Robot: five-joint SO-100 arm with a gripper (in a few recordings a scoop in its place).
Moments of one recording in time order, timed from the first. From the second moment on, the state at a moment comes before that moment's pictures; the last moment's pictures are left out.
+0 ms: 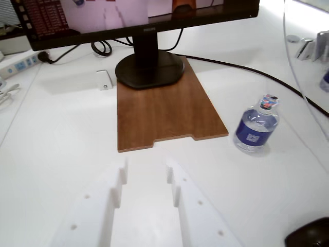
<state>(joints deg) 1.7 170.3 81.1 102.9 -88.3</state>
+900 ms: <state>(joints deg) 7.3 179.7 121.6 67.6 -107.5</state>
